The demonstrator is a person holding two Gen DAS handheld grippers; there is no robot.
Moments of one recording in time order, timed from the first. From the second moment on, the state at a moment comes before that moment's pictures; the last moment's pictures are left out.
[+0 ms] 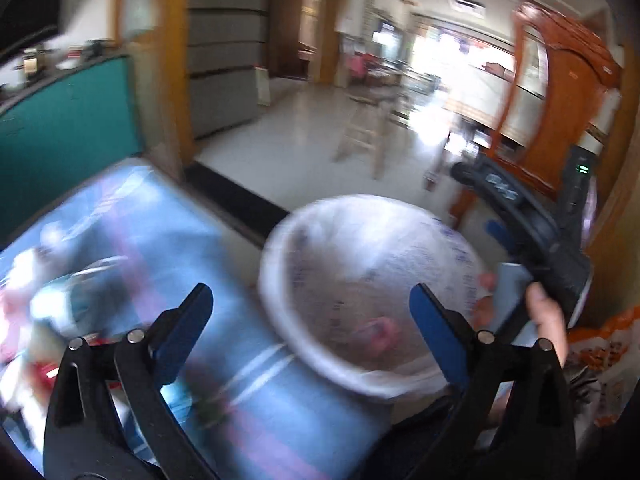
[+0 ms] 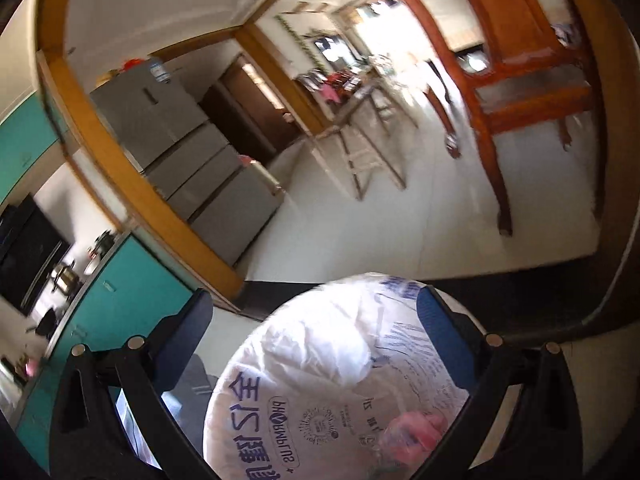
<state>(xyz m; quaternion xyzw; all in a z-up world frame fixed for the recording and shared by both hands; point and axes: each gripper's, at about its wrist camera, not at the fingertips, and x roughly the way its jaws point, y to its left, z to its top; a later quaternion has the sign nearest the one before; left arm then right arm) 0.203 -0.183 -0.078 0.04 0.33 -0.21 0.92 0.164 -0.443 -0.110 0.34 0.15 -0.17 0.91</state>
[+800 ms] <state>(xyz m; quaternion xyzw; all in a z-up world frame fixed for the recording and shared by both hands) 0.103 0.074 -0.067 -0.05 0.33 0.12 0.94 0.230 -0.180 -0.037 0.01 0.23 0.30 0.92</state>
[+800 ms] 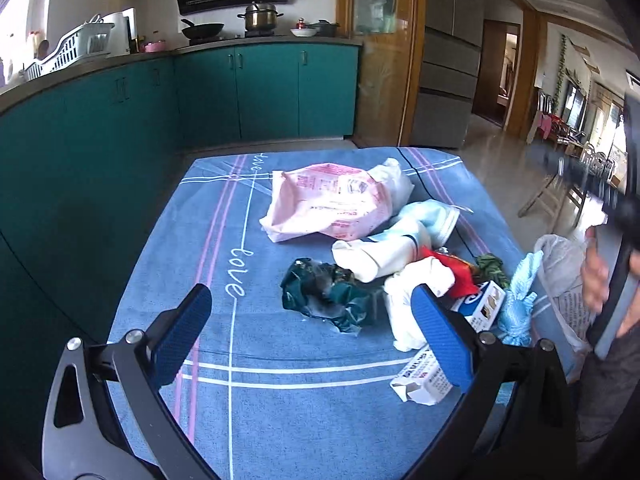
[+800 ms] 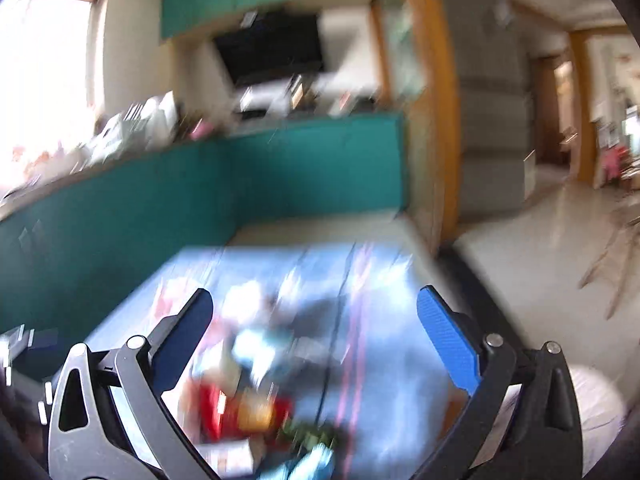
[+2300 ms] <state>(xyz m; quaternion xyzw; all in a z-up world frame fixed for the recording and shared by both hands) 0.116 0.063 -0.086 -0.06 0.36 0.11 0.93 0.198 -0.151 -0.113 -0.14 0.39 0.46 0.78</state>
